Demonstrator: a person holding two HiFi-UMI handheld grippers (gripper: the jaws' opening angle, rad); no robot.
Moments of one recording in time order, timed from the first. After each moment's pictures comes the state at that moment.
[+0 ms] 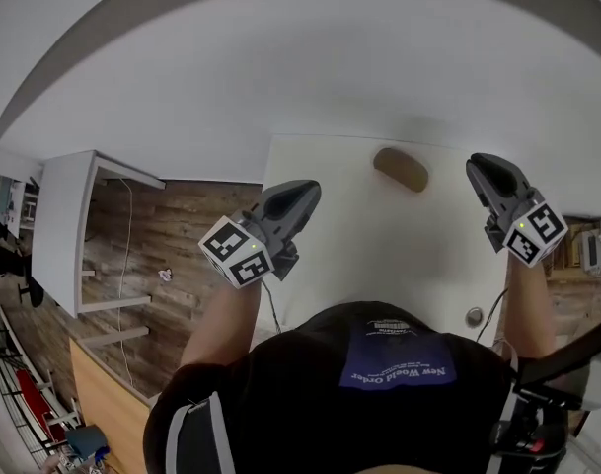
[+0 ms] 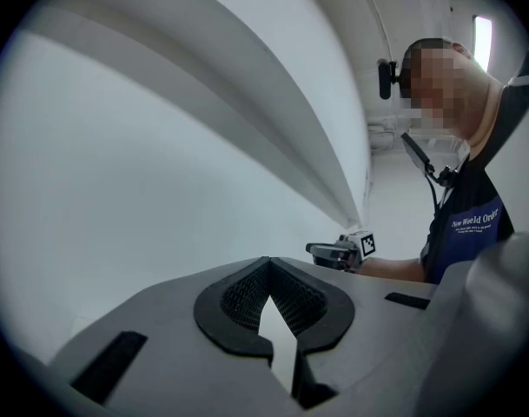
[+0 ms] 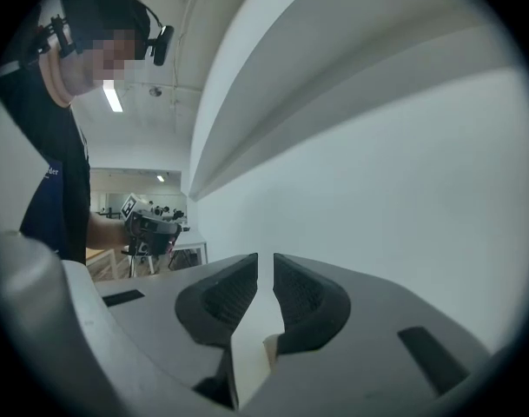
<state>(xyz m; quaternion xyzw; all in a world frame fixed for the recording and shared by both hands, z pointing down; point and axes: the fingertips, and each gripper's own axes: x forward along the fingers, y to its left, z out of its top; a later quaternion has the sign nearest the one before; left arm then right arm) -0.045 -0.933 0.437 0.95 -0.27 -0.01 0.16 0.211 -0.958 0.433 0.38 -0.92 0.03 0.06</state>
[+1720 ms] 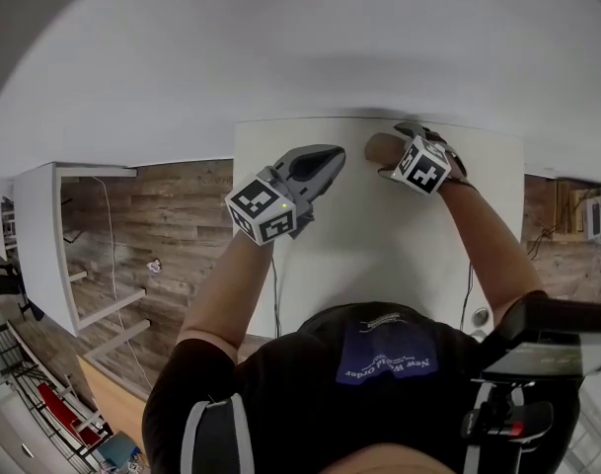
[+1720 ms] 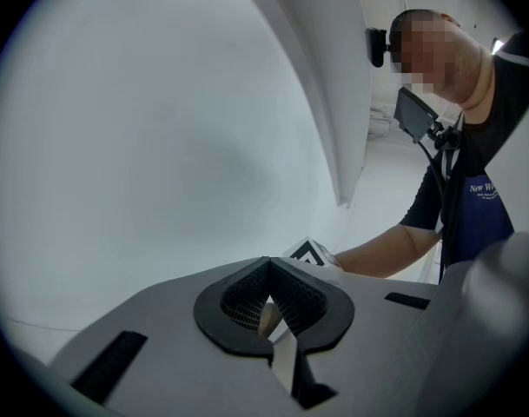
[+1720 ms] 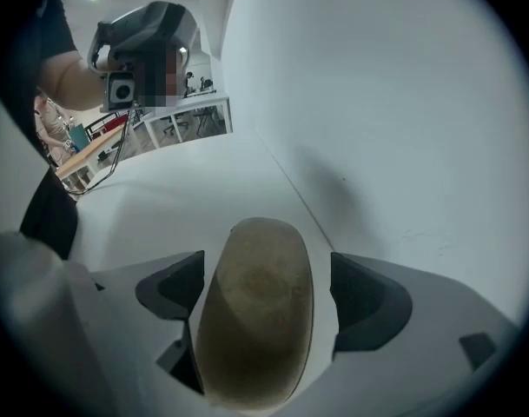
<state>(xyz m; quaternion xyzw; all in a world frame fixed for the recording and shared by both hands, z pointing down) 0.005 -1.097 0.609 0.96 -0.18 0.04 0.19 0.088 -1.111 0.786 0.20 -0.84 0.09 0.50</state>
